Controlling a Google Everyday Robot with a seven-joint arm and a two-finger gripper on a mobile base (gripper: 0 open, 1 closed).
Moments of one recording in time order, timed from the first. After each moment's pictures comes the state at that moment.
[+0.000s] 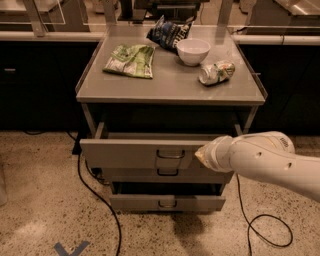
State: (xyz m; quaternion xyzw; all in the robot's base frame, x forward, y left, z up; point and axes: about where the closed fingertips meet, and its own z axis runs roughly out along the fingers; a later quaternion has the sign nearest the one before) arm 0.568 -0.142 0.679 -0.38 0.85 0.00 0.36
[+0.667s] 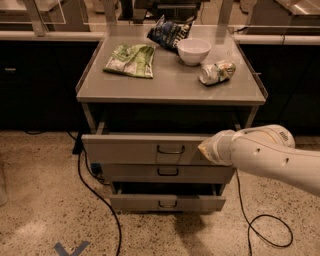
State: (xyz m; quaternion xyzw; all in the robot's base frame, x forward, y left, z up) arm 0.589 -0.156 0.687 -0.36 0.86 -0.02 0.37
